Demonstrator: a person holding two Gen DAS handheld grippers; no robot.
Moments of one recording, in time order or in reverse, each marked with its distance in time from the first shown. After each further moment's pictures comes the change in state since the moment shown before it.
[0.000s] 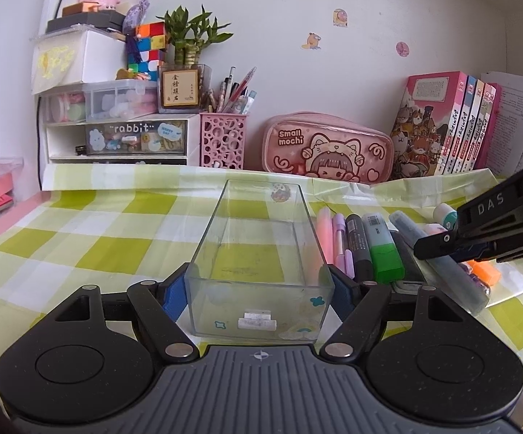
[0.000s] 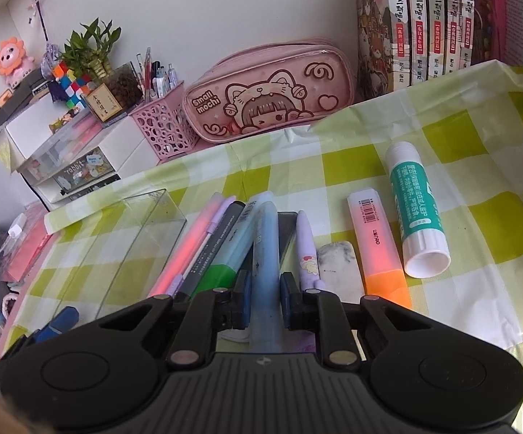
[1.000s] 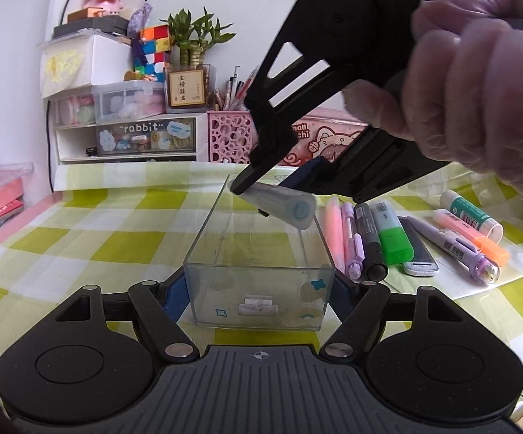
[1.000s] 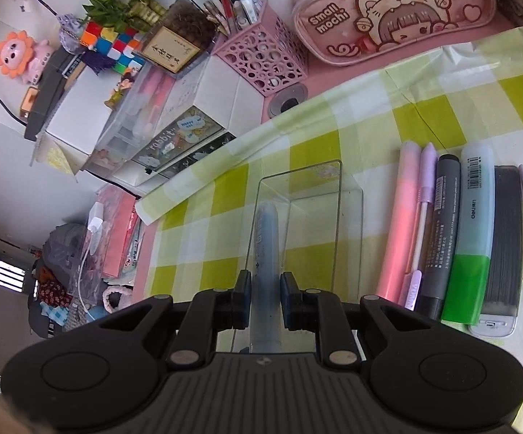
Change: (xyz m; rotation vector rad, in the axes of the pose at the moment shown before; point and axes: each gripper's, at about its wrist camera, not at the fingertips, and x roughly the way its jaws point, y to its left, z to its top) left arm -0.006 0.000 -0.010 0.039 -0.005 0.034; right arm 0.073 0.109 0.044 0.189 0.350 0.233
